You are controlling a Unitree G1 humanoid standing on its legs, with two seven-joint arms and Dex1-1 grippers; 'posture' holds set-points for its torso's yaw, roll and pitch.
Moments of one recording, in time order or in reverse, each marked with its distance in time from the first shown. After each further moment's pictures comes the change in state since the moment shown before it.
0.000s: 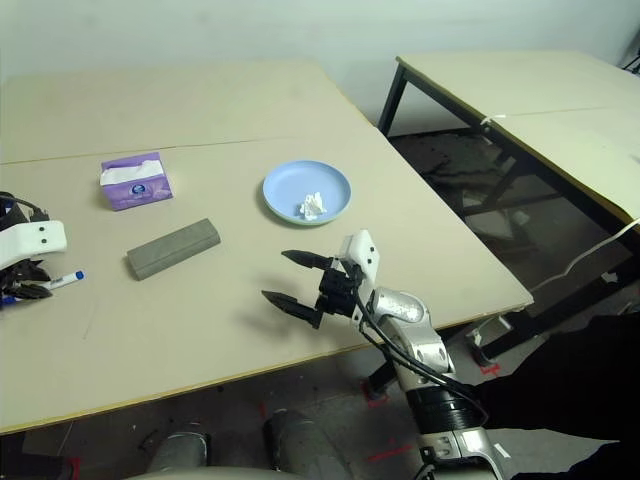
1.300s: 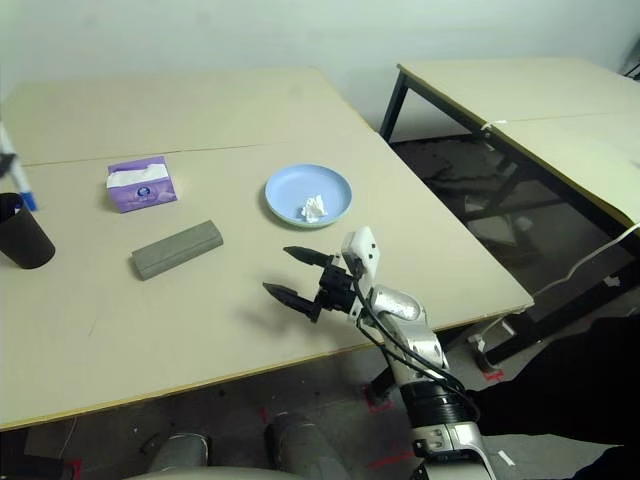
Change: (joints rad) left arm 0.197 -0.239 0.997 -0.554 -0.800 0.442 0.599; right arm -0.049 0.041 -0.026 0.091 0.013 -0.002 0.019
